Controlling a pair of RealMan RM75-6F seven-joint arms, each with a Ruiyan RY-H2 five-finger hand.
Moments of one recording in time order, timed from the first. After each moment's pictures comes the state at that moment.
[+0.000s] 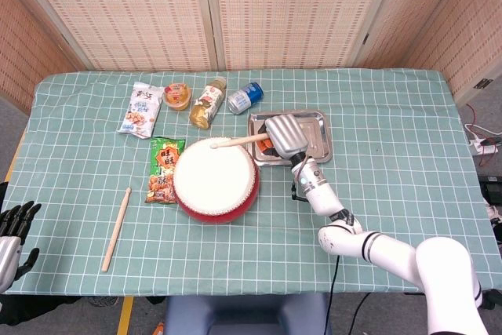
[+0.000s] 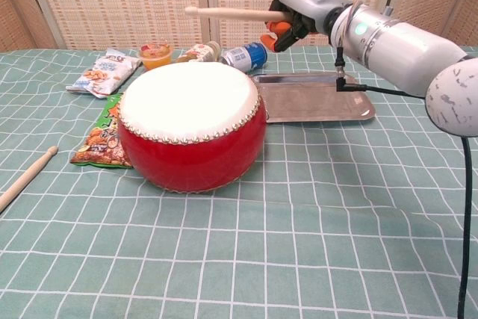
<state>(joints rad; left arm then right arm) -0.05 -1.14 0.00 -1.44 1.51 1.47 -0.07 1.00 -1.74 0.33 -1.04 -1.16 0.90 -0.06</state>
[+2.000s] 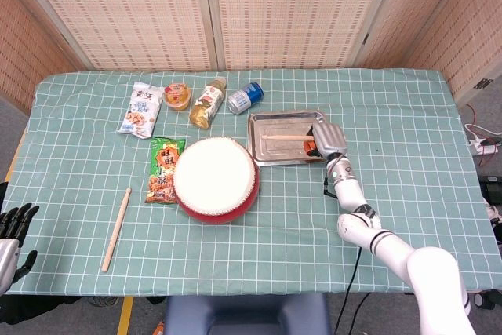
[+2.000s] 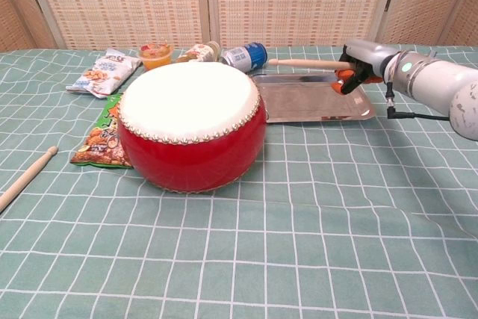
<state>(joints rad) -0.04 -1.13 0.00 -1.46 1.50 1.48 -0.05 0.95 -1.85 0.34 -0.63 -1.01 0.62 0.03</state>
